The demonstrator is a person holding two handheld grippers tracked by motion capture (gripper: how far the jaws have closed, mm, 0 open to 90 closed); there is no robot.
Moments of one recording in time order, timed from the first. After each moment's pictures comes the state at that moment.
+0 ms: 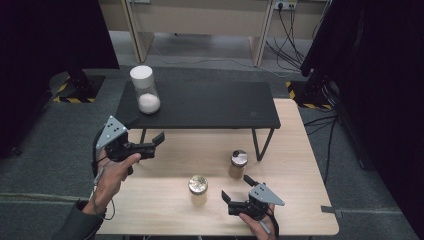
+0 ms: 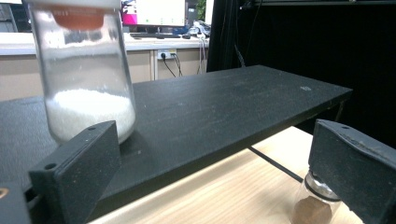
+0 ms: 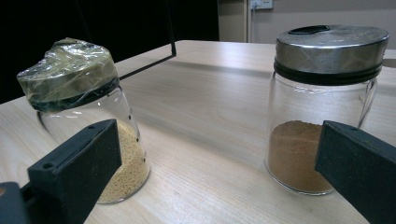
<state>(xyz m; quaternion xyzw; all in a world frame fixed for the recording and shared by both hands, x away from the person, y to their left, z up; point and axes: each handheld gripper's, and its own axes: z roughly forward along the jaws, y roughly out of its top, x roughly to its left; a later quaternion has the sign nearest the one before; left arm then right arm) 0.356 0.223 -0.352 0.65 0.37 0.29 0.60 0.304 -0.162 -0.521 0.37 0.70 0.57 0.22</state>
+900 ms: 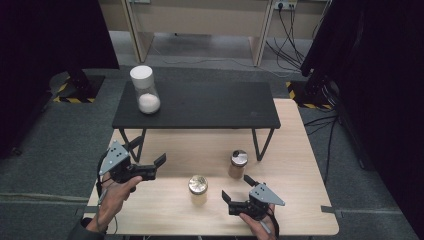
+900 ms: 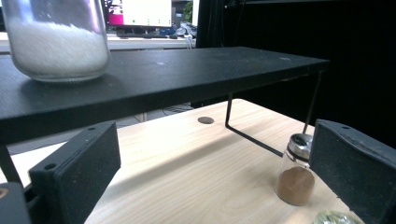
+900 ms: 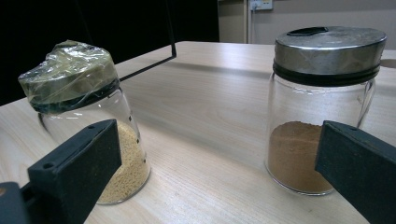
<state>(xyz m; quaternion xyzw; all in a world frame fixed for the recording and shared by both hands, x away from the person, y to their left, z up) 0.330 0.222 -0.406 0.65 0.35 0.28 0.61 0.303 -0.163 -0.520 0.37 0.70 0.57 0.22</state>
